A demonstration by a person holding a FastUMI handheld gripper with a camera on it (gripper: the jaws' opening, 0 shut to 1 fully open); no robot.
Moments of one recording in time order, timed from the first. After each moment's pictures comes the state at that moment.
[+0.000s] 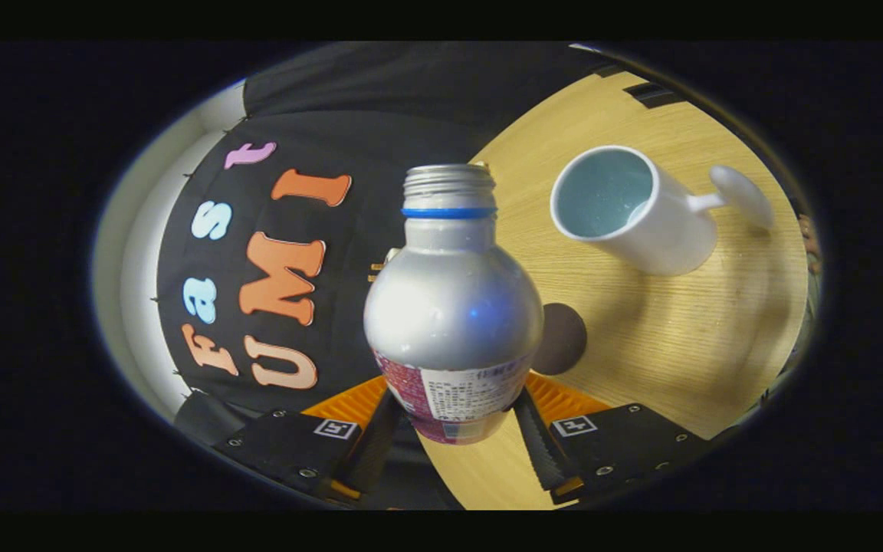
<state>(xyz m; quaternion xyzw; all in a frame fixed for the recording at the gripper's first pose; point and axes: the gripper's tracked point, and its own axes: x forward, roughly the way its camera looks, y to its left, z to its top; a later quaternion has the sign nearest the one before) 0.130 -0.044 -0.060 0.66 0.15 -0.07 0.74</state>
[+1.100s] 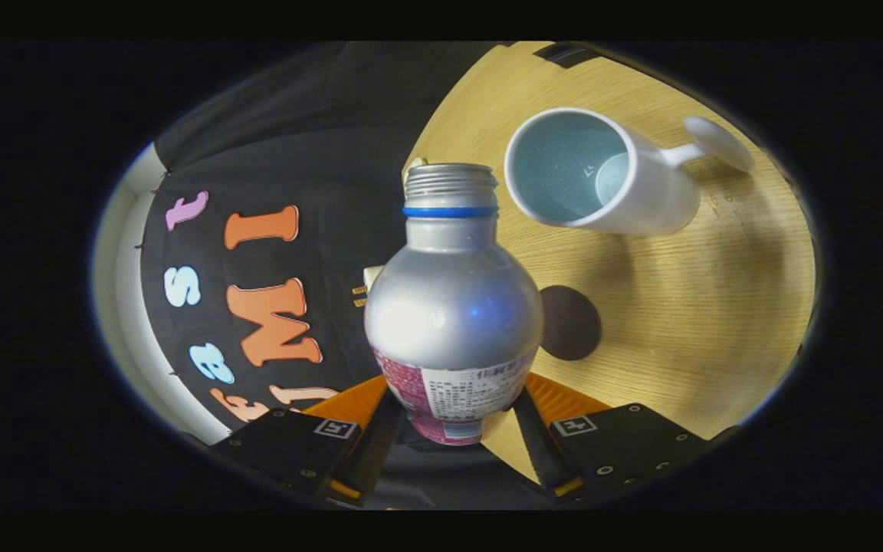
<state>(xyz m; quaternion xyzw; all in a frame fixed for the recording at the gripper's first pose) 0.150 -0.061 -0.052 0.76 0.18 -0.10 0.62</state>
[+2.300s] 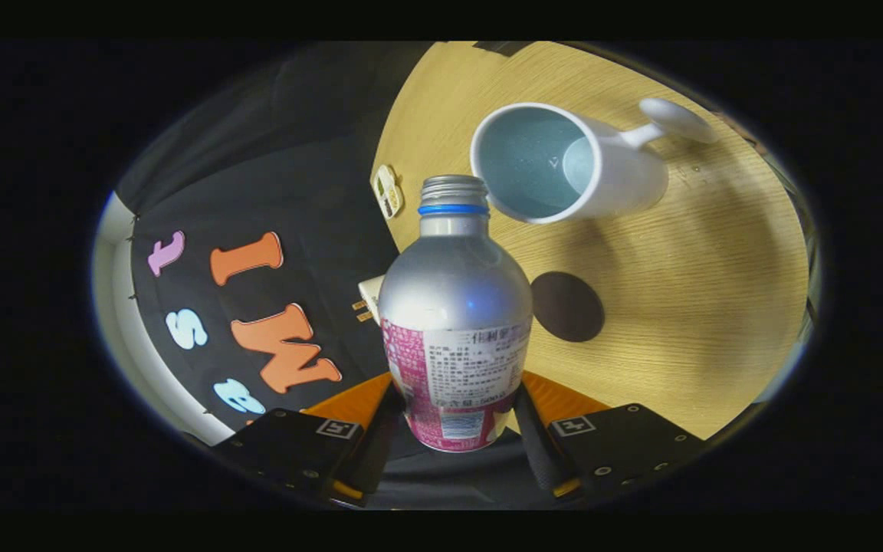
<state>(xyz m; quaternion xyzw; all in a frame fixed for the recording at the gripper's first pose) 0.148 -0.068 -0.042 0.81 0.19 -0.12 0.54</state>
